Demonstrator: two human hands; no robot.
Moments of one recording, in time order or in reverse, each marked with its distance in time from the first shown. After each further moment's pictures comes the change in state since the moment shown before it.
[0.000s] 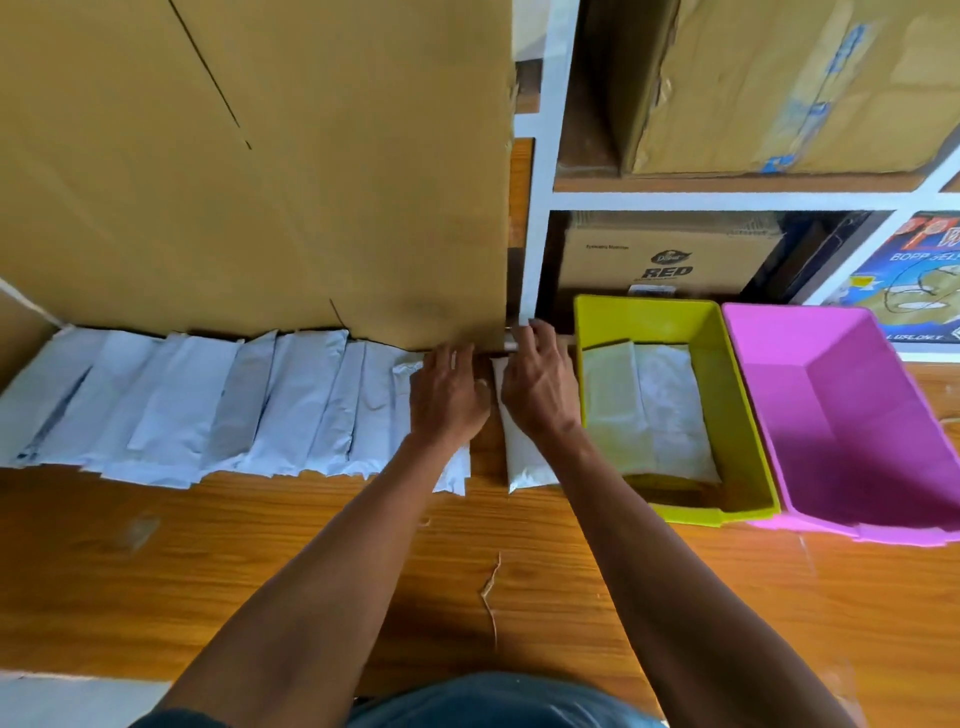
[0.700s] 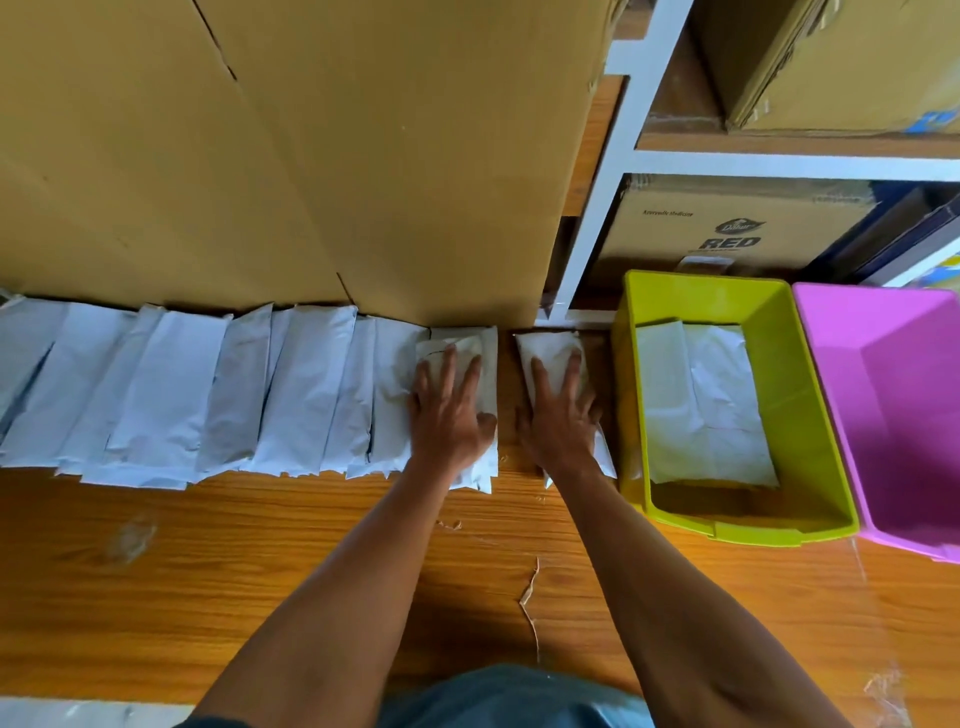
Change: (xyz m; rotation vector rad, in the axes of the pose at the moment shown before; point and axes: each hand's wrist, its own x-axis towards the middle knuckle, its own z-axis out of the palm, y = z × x) left_hand -0.006 -0.080 0.059 0.034 -0.365 -0.055; right_hand -0.031 0.027 0.107 -0.285 -0.404 0.308
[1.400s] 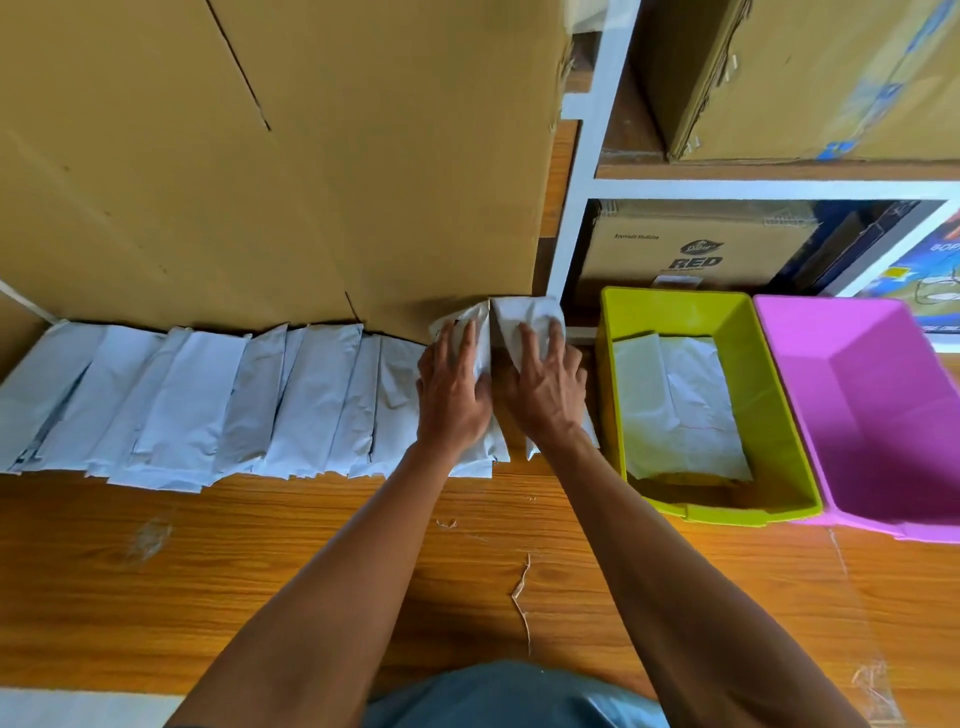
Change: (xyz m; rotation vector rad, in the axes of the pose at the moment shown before) left_hand -0.004 0.028 -0.044 -0.260 0.404 0.165; right_hand -0.010 -0.029 -0.078 0.121 0.220 -0.111
